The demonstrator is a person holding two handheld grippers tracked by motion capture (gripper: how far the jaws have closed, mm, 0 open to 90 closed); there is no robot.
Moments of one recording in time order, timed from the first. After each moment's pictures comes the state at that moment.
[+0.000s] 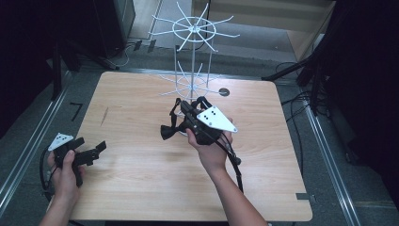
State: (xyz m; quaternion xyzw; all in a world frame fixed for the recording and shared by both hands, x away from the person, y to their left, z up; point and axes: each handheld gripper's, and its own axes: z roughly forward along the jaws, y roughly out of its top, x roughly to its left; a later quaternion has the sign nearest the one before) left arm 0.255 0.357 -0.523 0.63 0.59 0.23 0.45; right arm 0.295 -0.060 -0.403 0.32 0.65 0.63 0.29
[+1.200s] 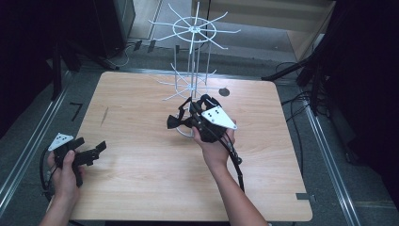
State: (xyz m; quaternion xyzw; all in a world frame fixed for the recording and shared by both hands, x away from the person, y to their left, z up) left arm 0.255 0.356 -0.523 0.63 0.59 0.23 0.45; right arm 0.317 -0.073 -0.437 0.38 0.65 0.58 0.30
